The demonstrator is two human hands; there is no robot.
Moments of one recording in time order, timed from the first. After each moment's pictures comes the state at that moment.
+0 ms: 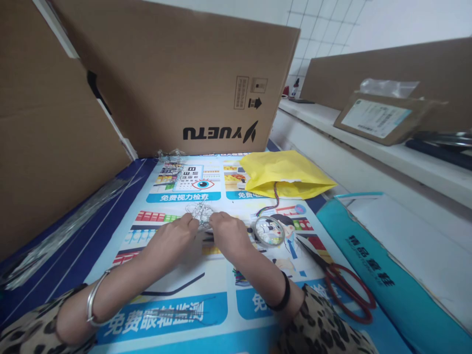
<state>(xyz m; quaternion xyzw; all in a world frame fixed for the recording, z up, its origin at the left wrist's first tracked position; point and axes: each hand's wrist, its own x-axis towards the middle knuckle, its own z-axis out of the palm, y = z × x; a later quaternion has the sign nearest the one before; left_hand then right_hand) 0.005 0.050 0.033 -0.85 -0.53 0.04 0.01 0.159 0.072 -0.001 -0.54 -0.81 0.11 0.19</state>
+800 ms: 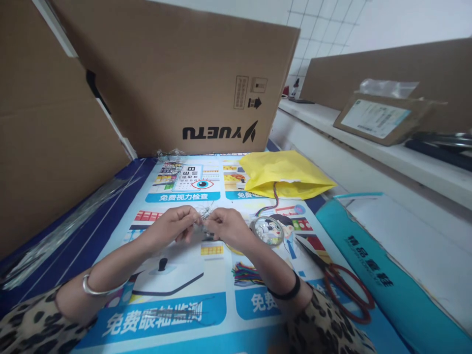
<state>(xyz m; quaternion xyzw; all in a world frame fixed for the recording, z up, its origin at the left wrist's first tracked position) -0.013 0.077 0.027 -0.65 -0.48 -0.27 -0.52 0.167 0.079 0.021 -0.49 -0.63 0.51 0.31</state>
